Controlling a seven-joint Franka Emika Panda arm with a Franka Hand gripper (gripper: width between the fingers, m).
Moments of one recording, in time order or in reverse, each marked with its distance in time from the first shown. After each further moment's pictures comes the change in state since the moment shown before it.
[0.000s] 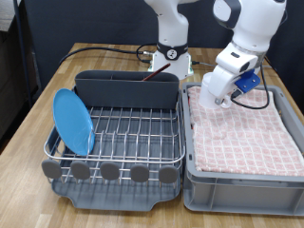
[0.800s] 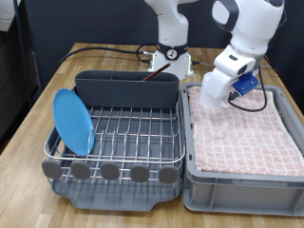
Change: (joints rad) arm 0.001 0.005 0.000 -0.019 0.015 0.012 0.000
